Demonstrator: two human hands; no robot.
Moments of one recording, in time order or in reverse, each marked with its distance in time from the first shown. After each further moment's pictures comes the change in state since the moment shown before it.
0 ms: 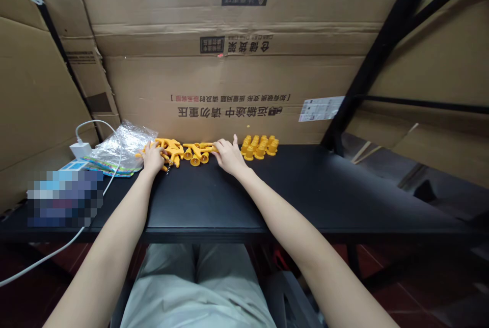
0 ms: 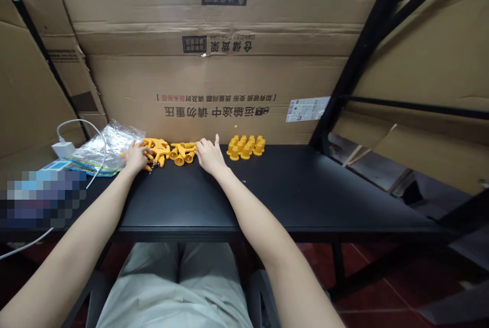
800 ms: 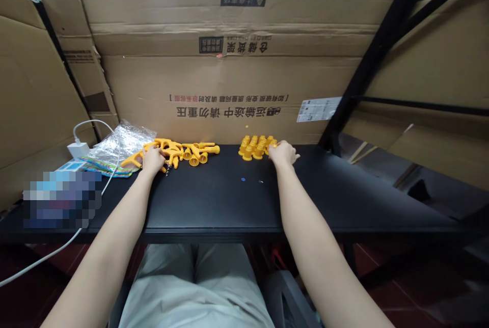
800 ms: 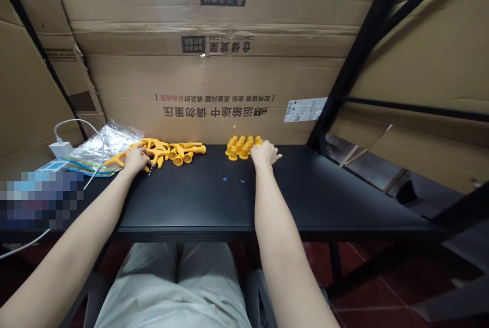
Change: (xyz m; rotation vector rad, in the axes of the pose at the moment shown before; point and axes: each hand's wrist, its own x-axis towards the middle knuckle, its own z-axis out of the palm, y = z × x) left_hand 0.010 -0.011 0.016 -0.083 0.028 0.012; right_hand -0.040 0.128 -0.023 -0.039 0.059 1.207
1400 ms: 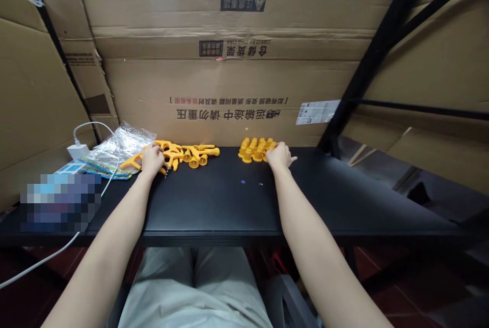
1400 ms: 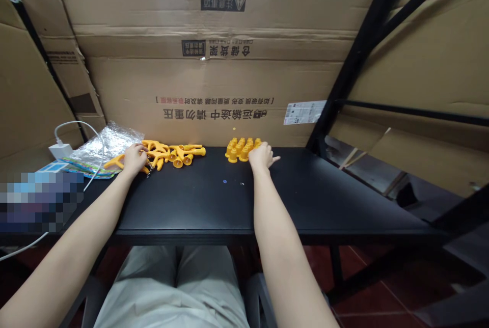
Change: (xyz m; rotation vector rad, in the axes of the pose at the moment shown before) left_hand -0.003 0.010 -0.013 -0.056 0.134 0.062; right_hand -0.003 -0.002 0.006 0.095 0.004 -0.034
